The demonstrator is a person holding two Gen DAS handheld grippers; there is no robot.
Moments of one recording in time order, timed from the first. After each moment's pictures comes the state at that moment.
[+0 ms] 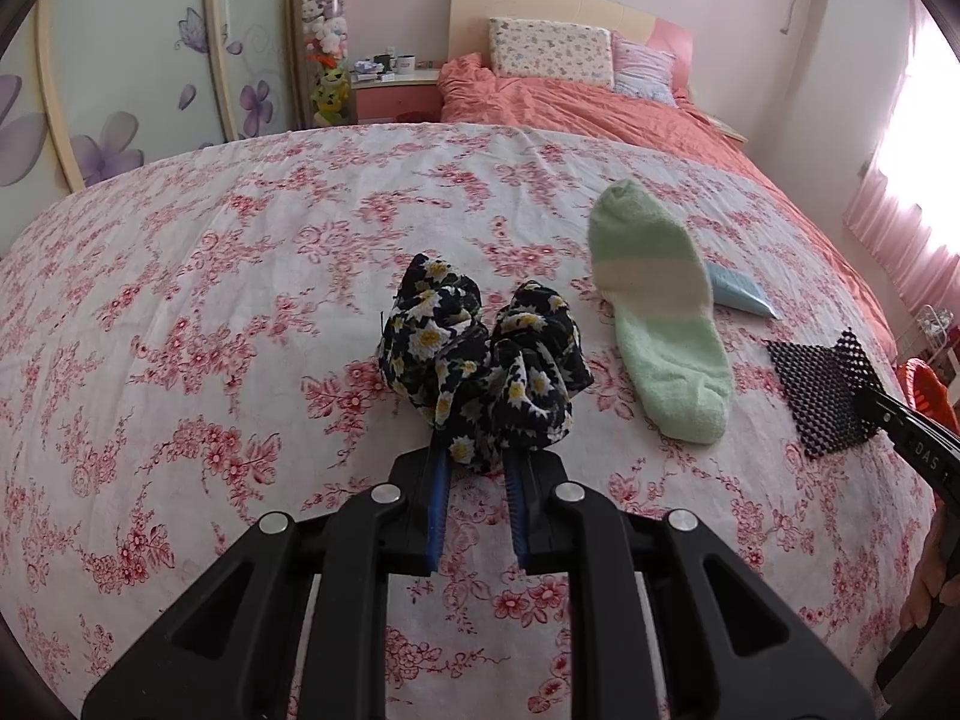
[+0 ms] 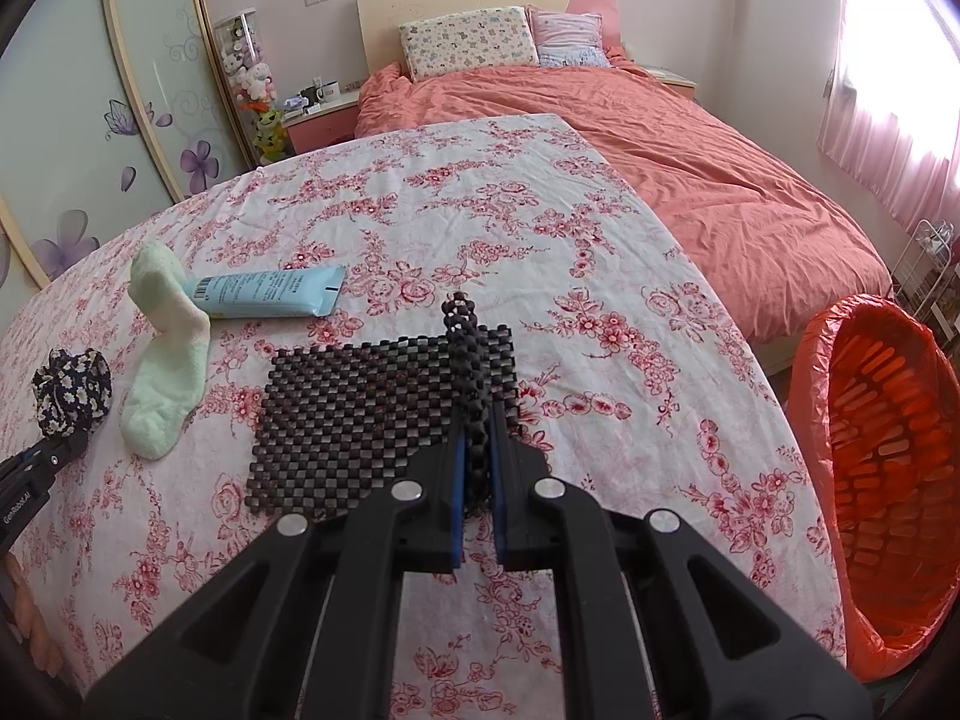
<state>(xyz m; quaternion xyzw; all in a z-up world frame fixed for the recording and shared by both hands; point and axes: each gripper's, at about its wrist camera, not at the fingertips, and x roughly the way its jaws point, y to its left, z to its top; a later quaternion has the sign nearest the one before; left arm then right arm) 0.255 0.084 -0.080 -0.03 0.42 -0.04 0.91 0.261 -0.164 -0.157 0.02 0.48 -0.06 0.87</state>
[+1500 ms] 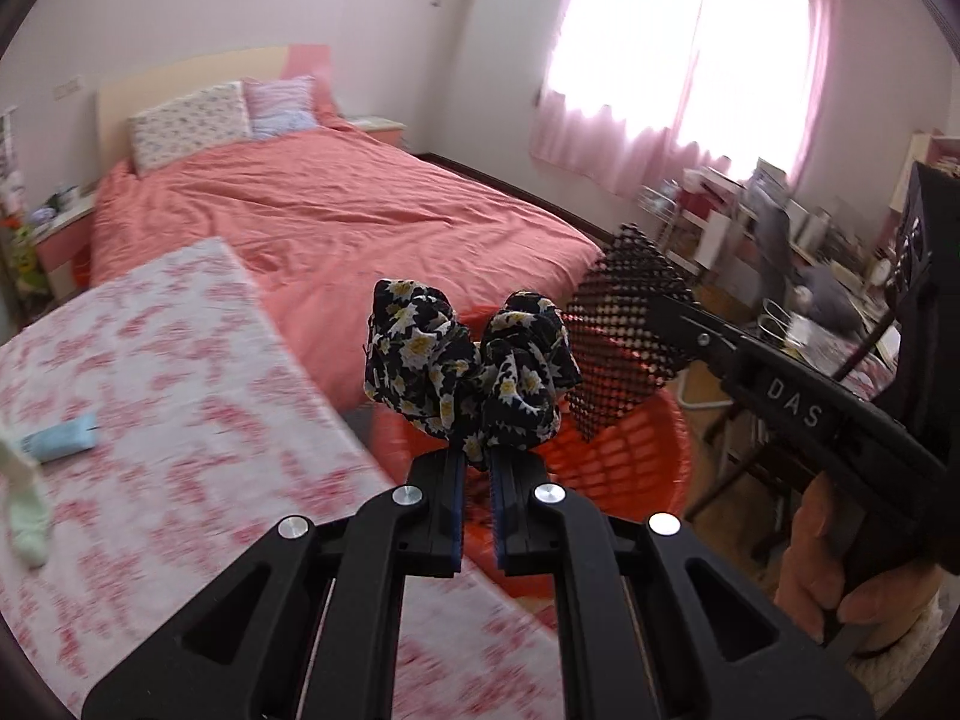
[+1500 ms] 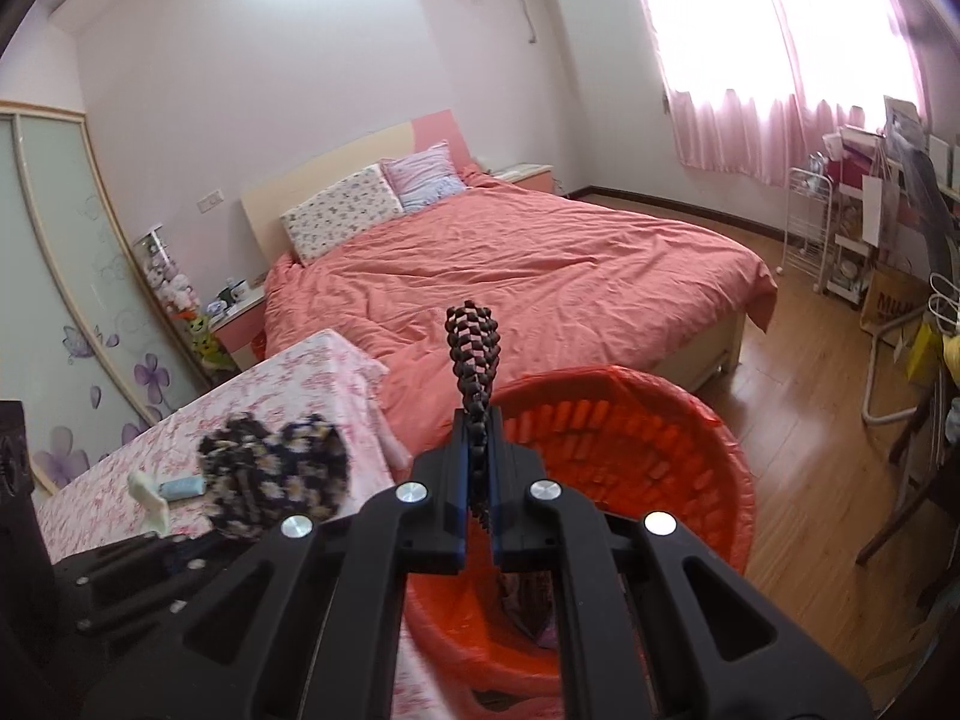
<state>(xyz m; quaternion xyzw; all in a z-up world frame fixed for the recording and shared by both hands) 0.170 -0.251 -0.006 0.06 0.35 -0.40 0.85 0.107 -0.396 -0.017 0.15 0.31 -0.18 0.92</state>
